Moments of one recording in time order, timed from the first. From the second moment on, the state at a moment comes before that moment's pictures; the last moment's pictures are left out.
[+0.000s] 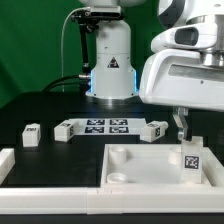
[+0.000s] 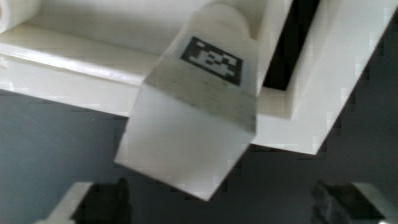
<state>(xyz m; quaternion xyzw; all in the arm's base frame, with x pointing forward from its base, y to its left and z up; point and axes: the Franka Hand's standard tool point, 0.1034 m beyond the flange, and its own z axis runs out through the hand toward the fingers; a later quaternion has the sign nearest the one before) 0.638 0.118 0.095 0.98 0.09 0.15 0.07</state>
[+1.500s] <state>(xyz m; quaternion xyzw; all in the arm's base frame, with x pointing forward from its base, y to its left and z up) 0.632 0.101 0.086 0.98 0.08 0.15 0.07</state>
